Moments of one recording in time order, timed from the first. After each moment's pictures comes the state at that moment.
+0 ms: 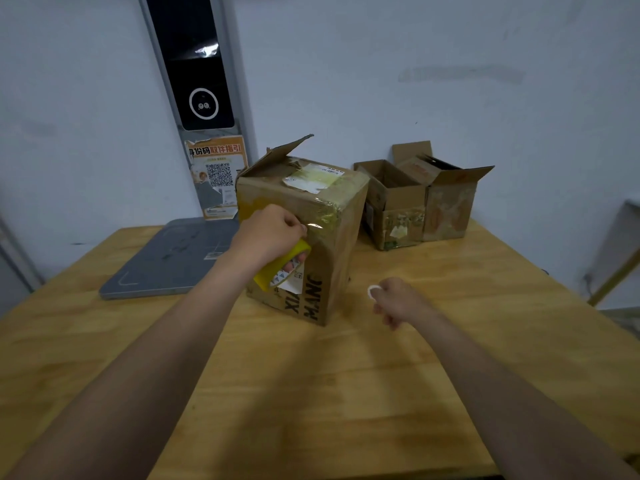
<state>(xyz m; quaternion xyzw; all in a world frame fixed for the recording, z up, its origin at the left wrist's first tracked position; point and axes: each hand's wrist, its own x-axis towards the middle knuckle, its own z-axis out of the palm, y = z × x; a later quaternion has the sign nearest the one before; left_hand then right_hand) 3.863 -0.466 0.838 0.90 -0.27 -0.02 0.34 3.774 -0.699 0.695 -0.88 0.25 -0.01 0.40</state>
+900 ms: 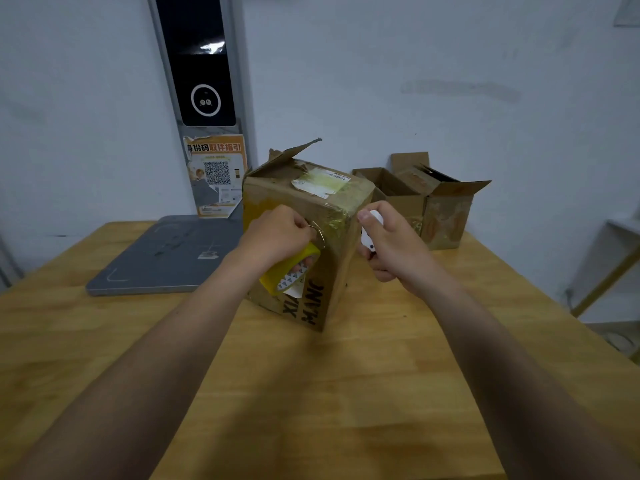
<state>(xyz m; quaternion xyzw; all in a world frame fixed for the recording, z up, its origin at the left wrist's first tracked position) 3.873 -0.470 0.838 0.90 -0.30 0.03 0.31 3.742 -0.635 0.827 -0.79 0.07 -0.20 0.58</state>
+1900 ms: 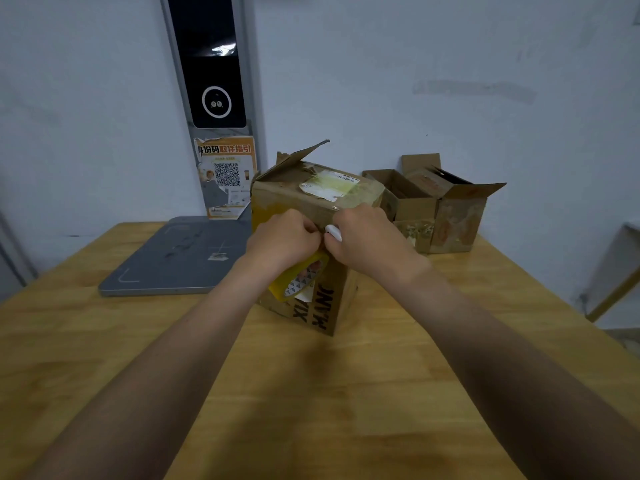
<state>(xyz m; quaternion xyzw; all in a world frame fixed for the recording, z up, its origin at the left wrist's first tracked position) 3.869 -0.463 0.842 0.92 -0.28 0.06 0.26 3.790 -0.600 0.842 -0.96 0.01 -0.27 0.04</state>
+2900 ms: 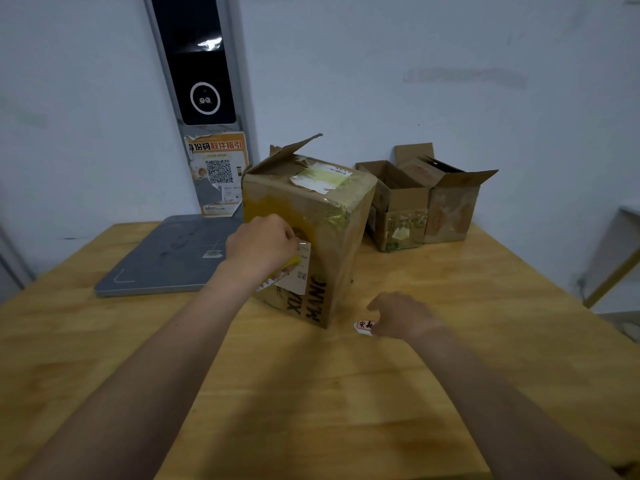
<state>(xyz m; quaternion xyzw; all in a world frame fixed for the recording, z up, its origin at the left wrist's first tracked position) 3.870 -0.454 0.823 0.94 -0.25 0.12 0.18 3.759 -0.668 0.706 -0.97 0.21 0.06 0.10</state>
